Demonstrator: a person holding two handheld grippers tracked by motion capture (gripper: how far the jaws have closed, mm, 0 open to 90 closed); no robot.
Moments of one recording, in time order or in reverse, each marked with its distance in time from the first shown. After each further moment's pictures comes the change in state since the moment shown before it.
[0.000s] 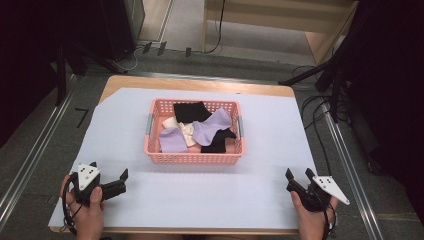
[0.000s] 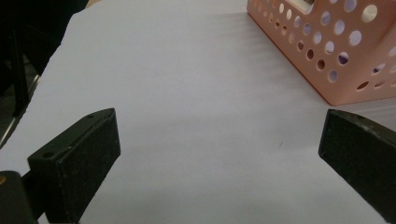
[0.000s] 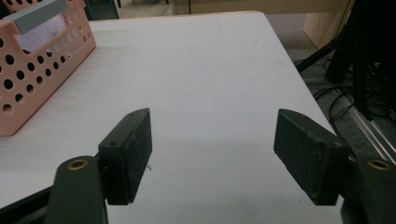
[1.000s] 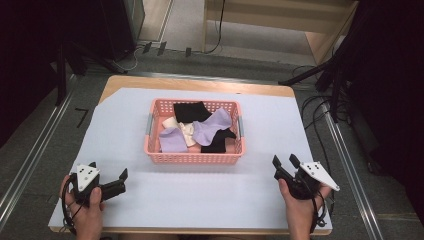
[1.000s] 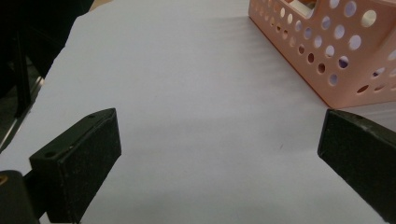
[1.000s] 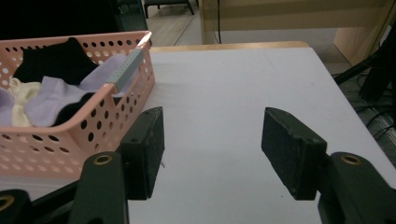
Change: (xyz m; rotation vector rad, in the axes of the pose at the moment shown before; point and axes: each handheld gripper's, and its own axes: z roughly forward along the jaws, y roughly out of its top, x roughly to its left) left arm 0.000 0.000 -0.001 -0.015 0.005 -0.007; right arm 0.053 0.047 0.000 -0.030 0.095 -0.012
